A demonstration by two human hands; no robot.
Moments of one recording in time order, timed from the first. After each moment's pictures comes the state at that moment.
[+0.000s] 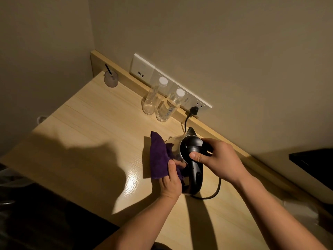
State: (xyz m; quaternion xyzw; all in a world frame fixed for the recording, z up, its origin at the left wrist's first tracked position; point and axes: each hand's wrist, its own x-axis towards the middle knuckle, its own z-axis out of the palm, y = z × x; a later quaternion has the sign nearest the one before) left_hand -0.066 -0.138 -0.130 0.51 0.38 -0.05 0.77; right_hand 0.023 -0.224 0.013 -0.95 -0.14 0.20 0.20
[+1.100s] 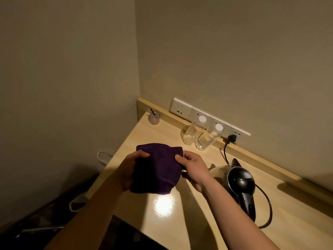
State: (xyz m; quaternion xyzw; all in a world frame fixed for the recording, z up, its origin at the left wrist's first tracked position) left_hand -0.051 0.204 -0.054 0.34 0.27 -0.25 0.87; right_hand 0.016 -0.012 -0.035 -0.69 0.11 0.34 0.62
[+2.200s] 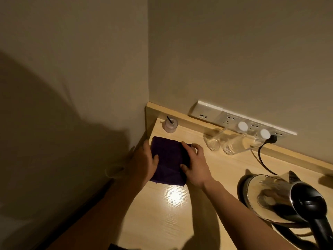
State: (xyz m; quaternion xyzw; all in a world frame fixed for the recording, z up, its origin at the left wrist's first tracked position) left_hand 0.054 0.302 -0.177 0.93 0.13 -0.10 0.33; right_hand 0.074 0.084 -0.159 -0.93 -0.06 0.20 0.31
